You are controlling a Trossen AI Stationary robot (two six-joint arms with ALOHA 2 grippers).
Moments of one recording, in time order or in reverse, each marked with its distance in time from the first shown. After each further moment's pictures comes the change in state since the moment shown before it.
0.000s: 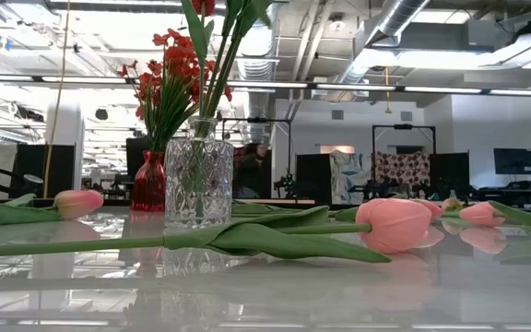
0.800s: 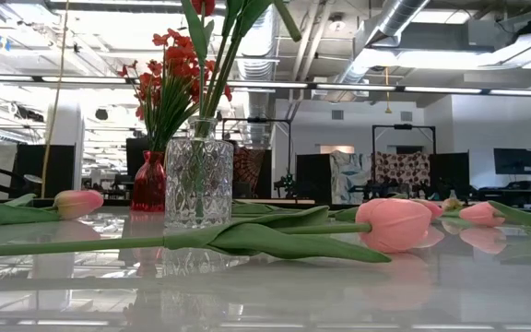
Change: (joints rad) left arm 0.001 0.137 0.001 0.186 0.010 -0.017; right arm -0.023 0.054 0.001 0.149 0.019 -0.024
